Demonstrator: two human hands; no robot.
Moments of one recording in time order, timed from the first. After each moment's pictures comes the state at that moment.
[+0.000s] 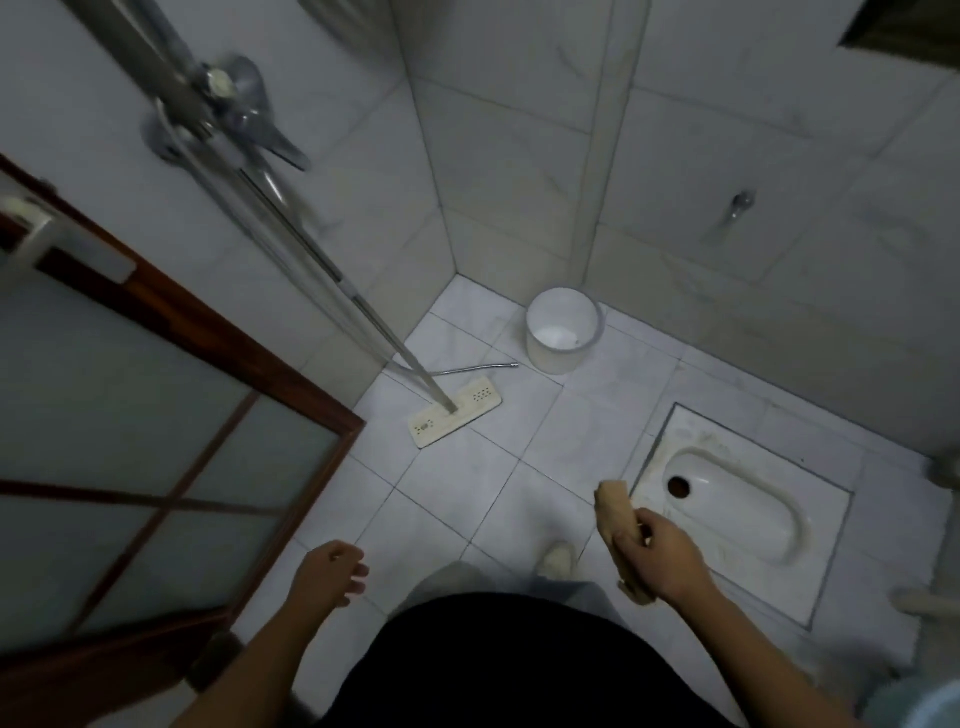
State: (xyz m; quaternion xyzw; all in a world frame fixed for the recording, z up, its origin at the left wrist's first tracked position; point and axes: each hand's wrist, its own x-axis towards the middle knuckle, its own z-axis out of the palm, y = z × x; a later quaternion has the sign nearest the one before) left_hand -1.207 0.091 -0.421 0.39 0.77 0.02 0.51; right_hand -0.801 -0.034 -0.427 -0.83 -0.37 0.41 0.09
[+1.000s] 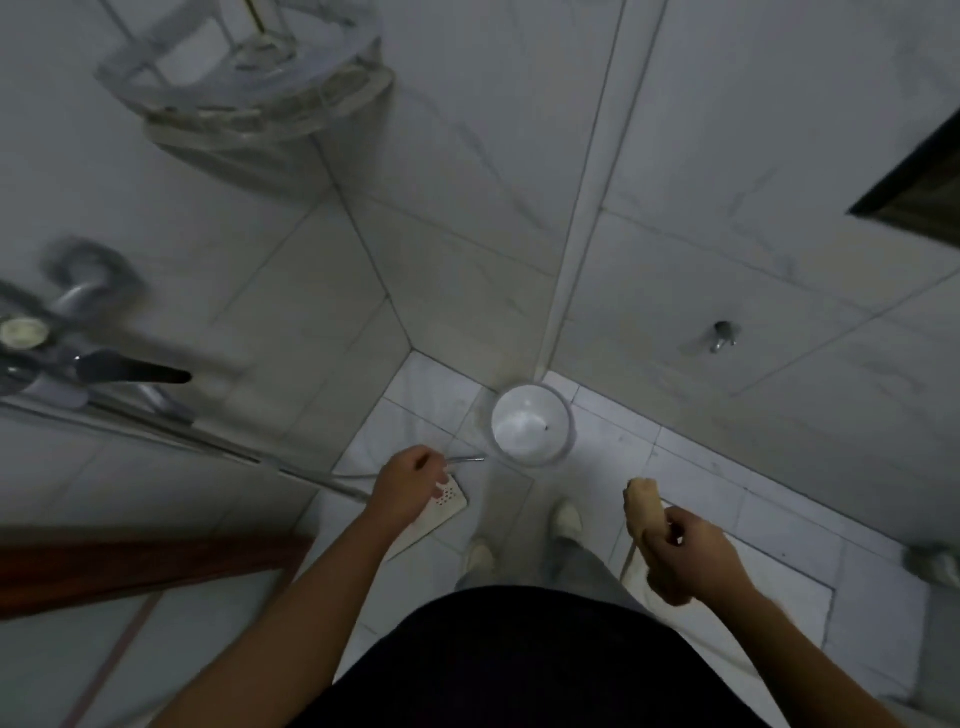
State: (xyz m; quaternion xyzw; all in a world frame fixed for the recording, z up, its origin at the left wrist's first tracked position) left_hand -0.903 0.469 -0.408 0.53 0.64 0.04 0.55; right_hand -0.599 0.250 -0.413 -0.87 -0.34 0.36 0.02
